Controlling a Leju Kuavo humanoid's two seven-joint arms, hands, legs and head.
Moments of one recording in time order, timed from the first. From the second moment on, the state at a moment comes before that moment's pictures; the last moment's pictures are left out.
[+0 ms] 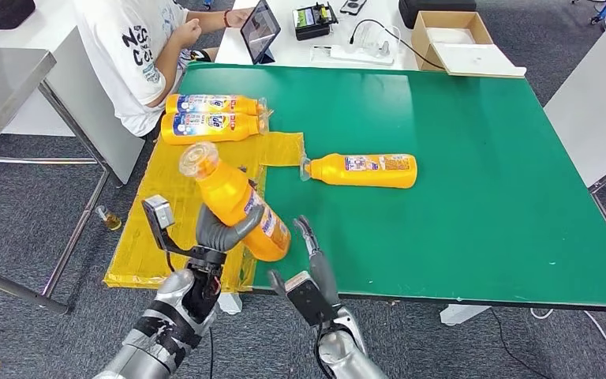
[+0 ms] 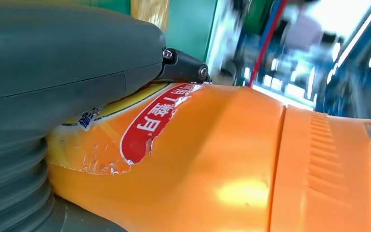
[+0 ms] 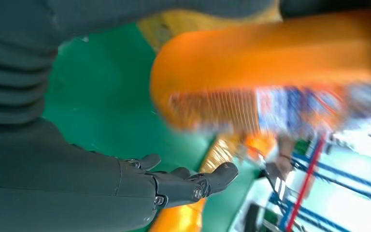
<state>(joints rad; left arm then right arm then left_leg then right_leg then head) -0.36 -0.20 -0.32 -0.99 0.27 -0.15 -0.47 -0.26 0.28 0.53 -0.79 0.35 -0.35 -0.69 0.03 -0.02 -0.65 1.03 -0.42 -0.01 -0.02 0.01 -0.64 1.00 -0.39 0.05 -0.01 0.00</state>
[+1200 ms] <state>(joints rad) -0.69 0.00 -0.37 -0.40 -1.42 0.31 -0.16 -0.14 0.22 0.53 -1.41 0.25 -0.55 -0.70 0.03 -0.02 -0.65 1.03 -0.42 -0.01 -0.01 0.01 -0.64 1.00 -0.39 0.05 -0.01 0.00</state>
